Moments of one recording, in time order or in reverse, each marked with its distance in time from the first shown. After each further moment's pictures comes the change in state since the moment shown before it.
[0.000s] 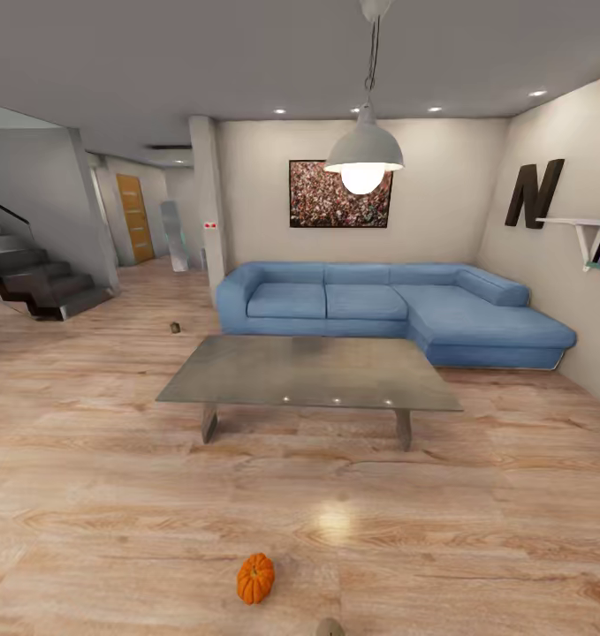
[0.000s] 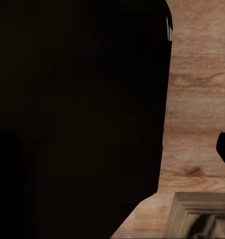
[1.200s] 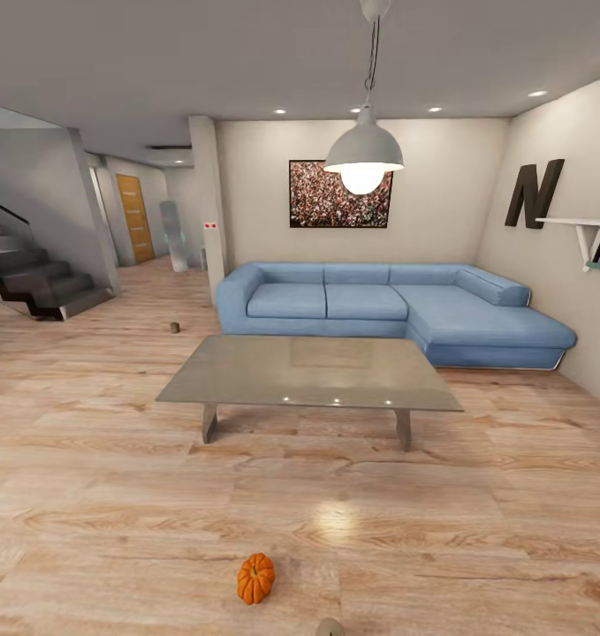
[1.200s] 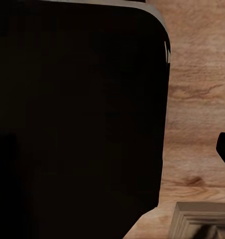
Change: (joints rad) left arm 0.010 0.029 0.000 -0.024 0.003 -0.001 -0.001; right arm -0.021 0.001 -0.003 0.001 -0.001 -0.011 0.001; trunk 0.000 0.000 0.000
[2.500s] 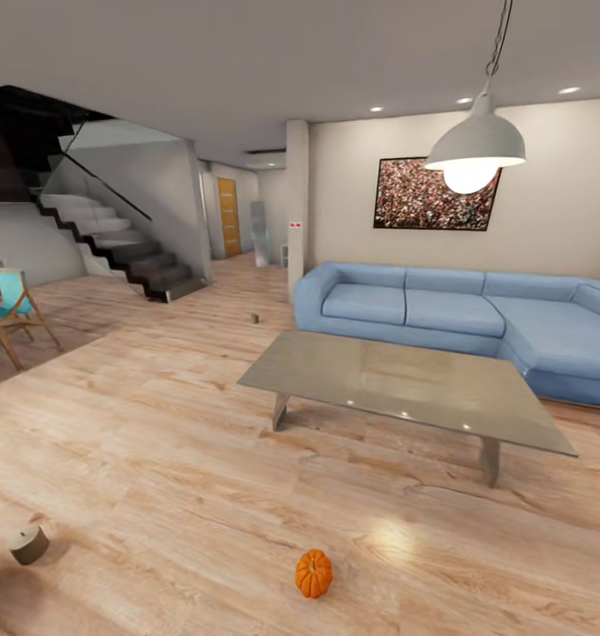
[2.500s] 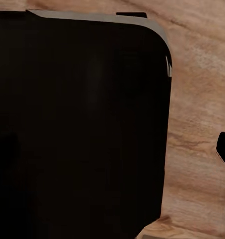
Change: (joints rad) left arm 0.000 0.000 0.000 0.000 0.000 0.000 0.000; right arm 0.000 0.004 0.001 -0.001 0.001 -0.040 0.000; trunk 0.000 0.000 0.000
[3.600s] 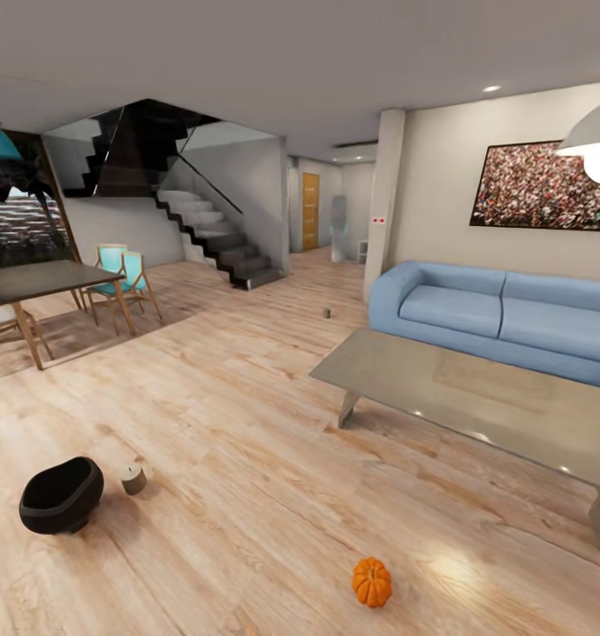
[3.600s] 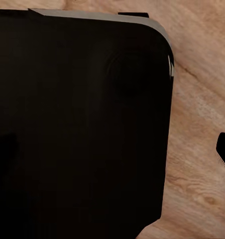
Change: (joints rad) left arm 0.000 0.000 0.000 0.000 0.000 0.000 0.000; right arm 0.000 0.001 0.002 0.000 0.007 -0.022 0.002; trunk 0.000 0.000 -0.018
